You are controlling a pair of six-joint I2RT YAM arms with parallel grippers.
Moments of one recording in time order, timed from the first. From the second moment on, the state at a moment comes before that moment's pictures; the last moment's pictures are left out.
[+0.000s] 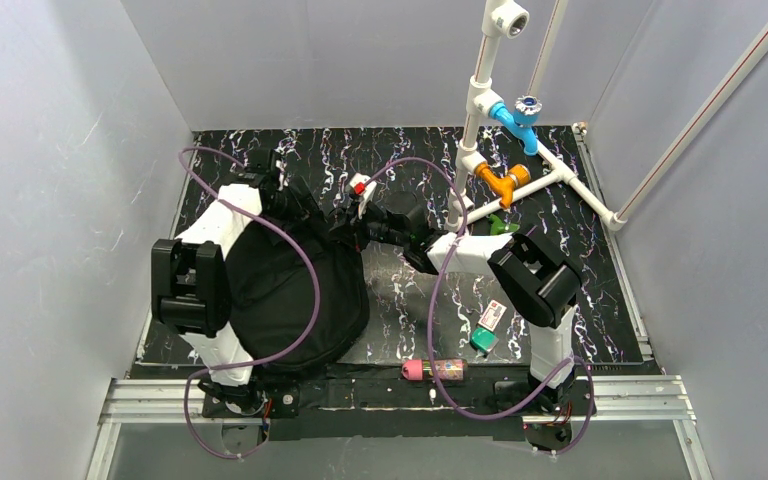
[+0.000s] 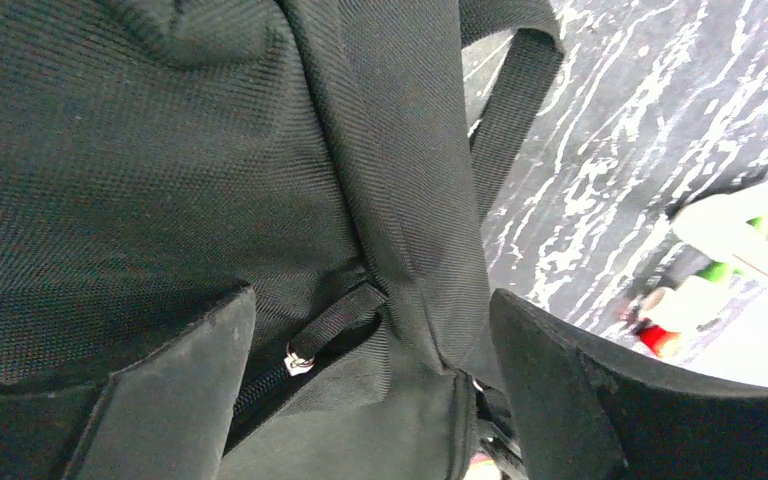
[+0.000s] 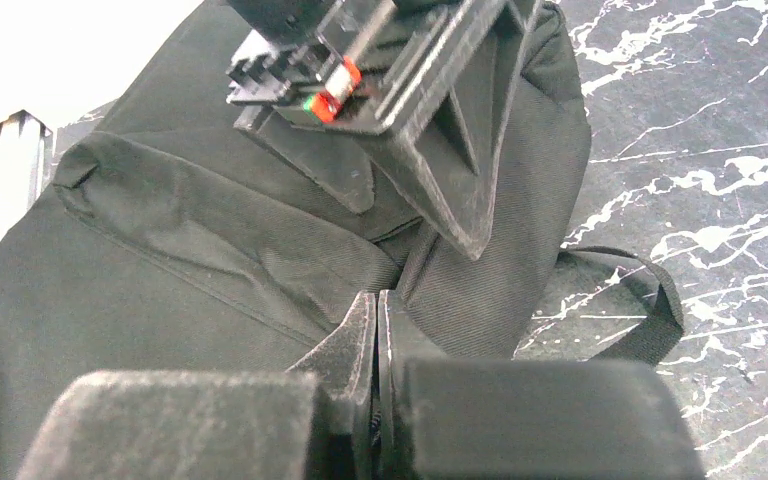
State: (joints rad) left arm -0.12 1.71 1.30 -0.73 0.23 -0.67; right arm 0.84 1.93 1.13 0.66 -0.41 0.15
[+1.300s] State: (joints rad) left arm -0.10 1.56 1.44 -0.85 0.18 -0.53; right arm 0.92 1.59 0.92 0.47 -0.29 0.16
